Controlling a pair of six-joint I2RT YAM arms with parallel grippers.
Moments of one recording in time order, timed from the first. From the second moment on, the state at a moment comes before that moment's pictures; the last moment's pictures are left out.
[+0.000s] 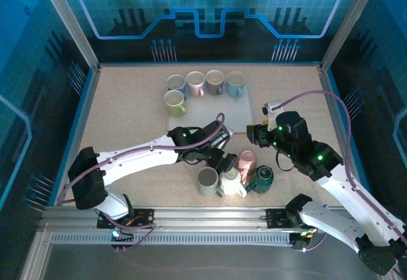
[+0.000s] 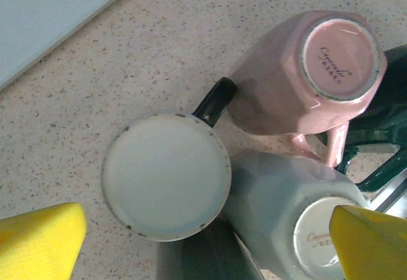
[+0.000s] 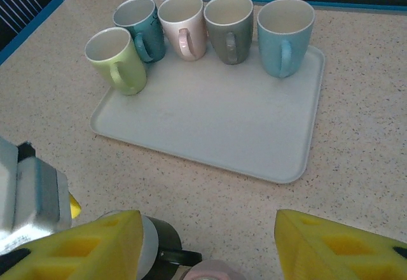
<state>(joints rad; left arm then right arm) -1.02 1.55 1.26 -0.75 -0.08 -0.40 0.61 0.82 0.95 -0.68 0.14 0.29</state>
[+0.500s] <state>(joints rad) -1.00 1.66 1.30 -0.78 -0.18 -0.33 0.61 0.81 0.92 -0.68 0.12 0.29</state>
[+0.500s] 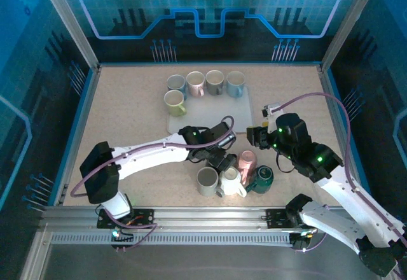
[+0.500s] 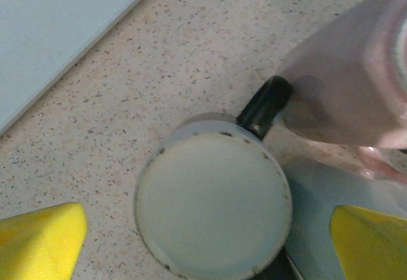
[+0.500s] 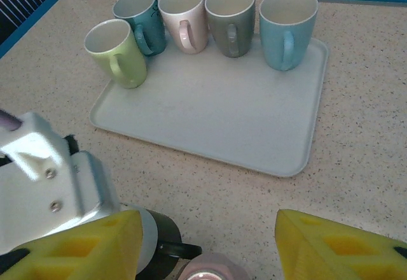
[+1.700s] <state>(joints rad) -0.89 1.70 1.15 -0.64 -0.08 -0.38 0.61 0.83 0.86 -0.65 0.08 0.29</state>
